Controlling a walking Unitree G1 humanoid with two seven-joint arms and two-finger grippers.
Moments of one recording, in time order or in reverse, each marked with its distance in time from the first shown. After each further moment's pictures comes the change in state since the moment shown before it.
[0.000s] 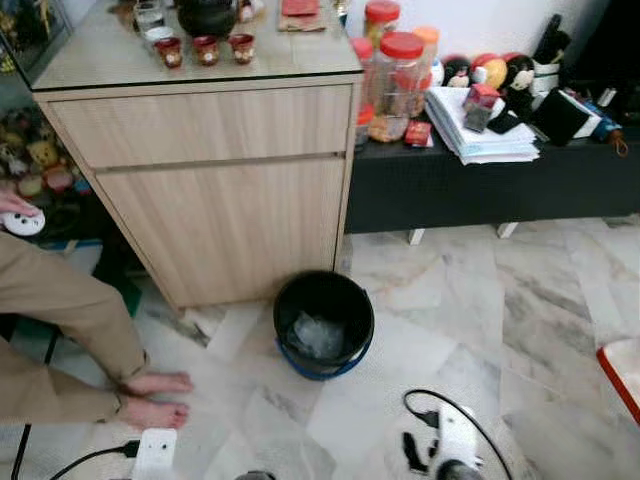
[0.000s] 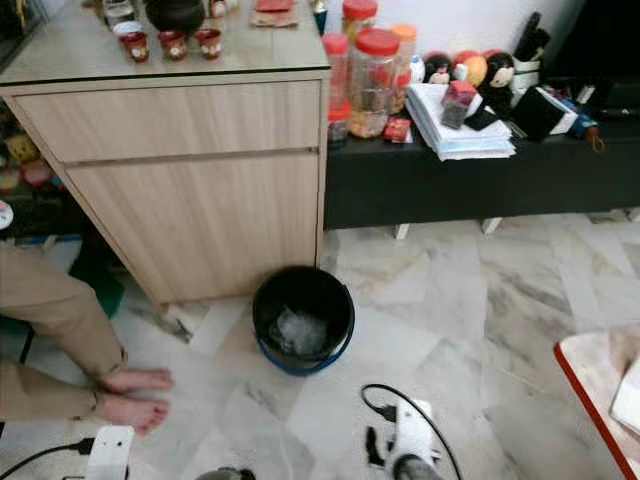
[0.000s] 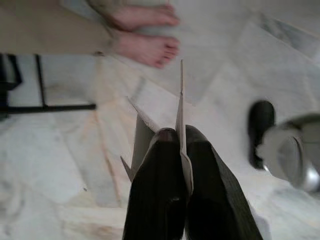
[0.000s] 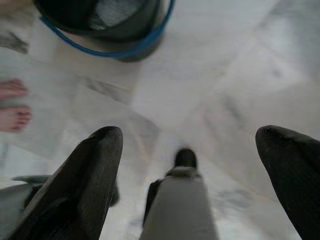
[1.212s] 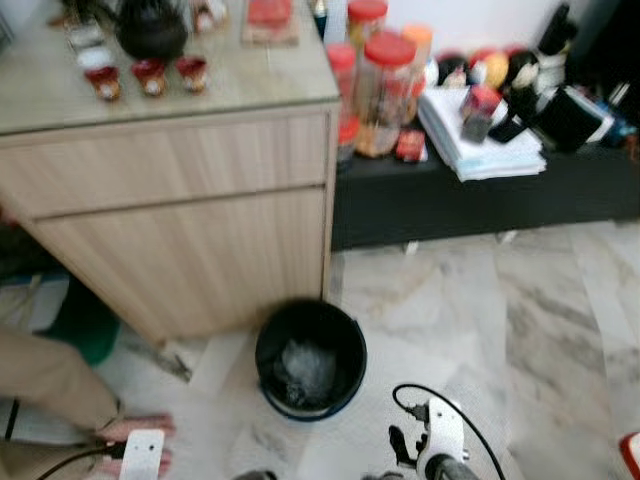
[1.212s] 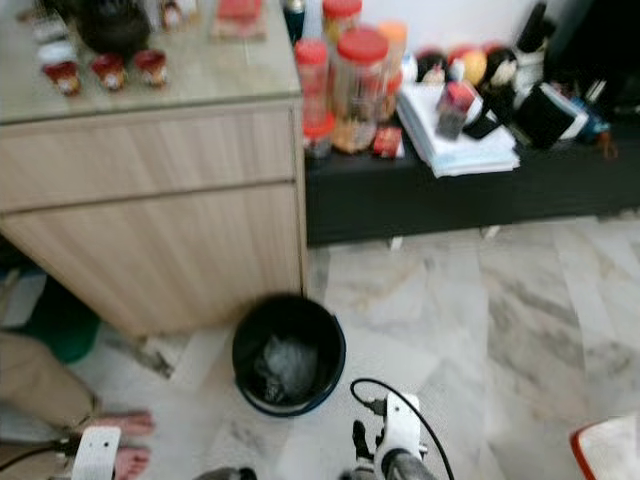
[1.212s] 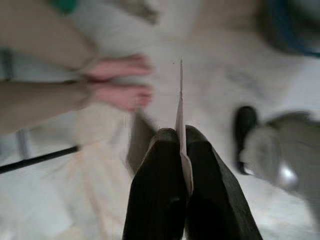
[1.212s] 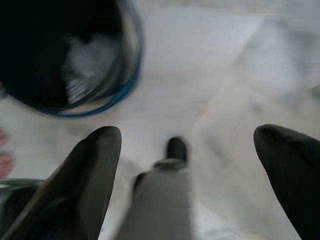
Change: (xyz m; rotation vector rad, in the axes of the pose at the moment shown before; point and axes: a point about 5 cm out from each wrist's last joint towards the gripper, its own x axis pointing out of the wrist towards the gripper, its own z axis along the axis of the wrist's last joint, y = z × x) left arm -0.002 -0.020 -0.001 -0.024 0.001 -0.041; right arm -0.002 -0.016 0.000 0.007 0.005 -0.024
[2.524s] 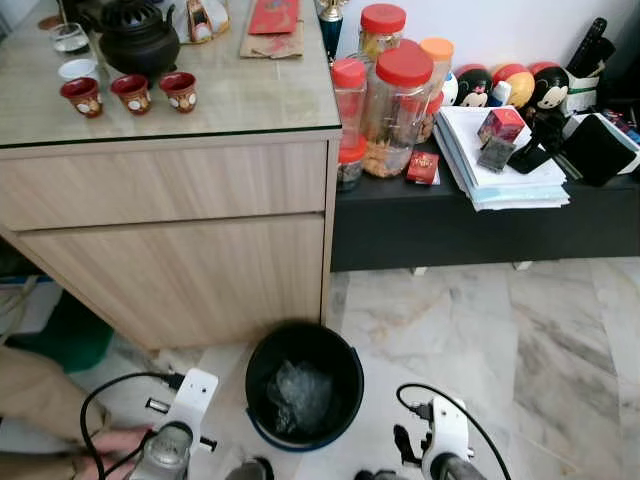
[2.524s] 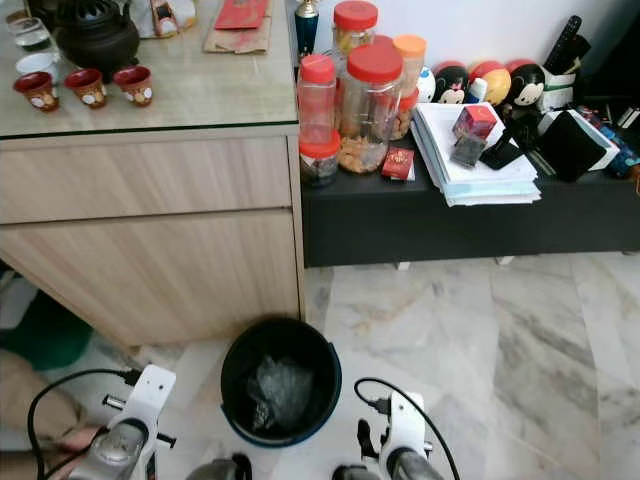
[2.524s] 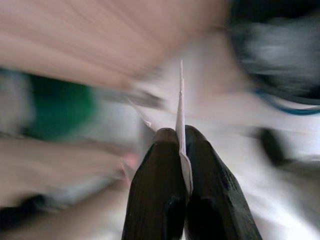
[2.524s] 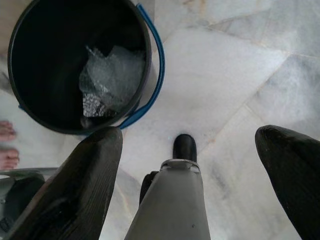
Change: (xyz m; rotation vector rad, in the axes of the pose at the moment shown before) left arm 0.012 -0.016 0.103 0.503 -0.310 -0.024; right arm 0.002 0.012 0.007 -0.011 -0.015 0.040
